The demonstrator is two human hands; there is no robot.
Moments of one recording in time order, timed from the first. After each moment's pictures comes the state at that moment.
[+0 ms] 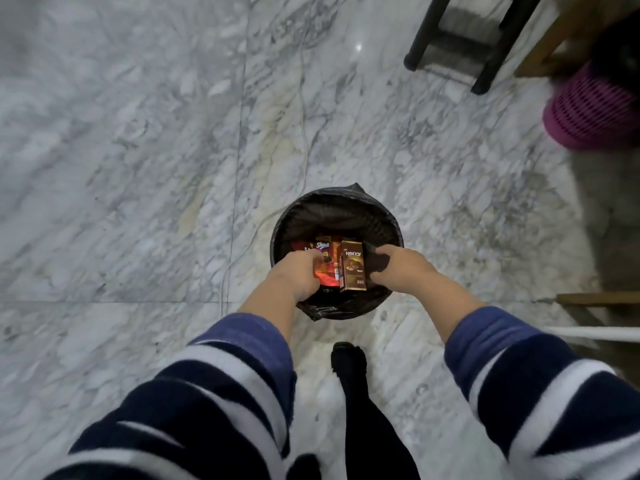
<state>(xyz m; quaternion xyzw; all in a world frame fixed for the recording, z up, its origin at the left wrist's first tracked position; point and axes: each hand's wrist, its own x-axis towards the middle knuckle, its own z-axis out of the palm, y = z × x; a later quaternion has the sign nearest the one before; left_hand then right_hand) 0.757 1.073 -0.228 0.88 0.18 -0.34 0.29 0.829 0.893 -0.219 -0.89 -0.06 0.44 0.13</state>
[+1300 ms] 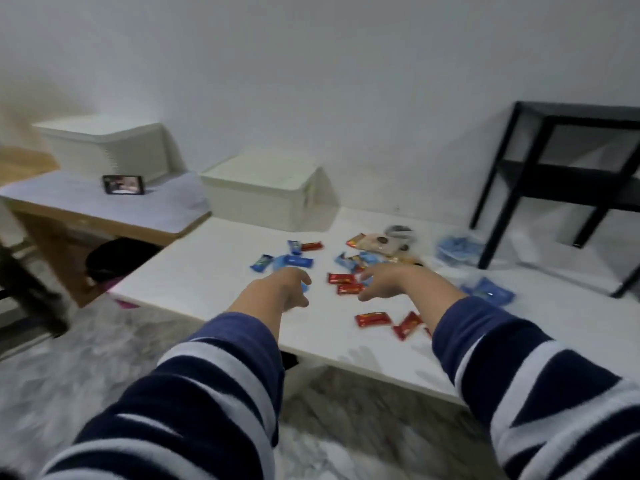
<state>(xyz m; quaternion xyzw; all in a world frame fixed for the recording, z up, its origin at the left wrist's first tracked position) 0.371 0.398 0.158 0.85 -0.45 -0.26 0.09 0.211 0.293 0.203 -0.89 0.38 0.20 0.16</state>
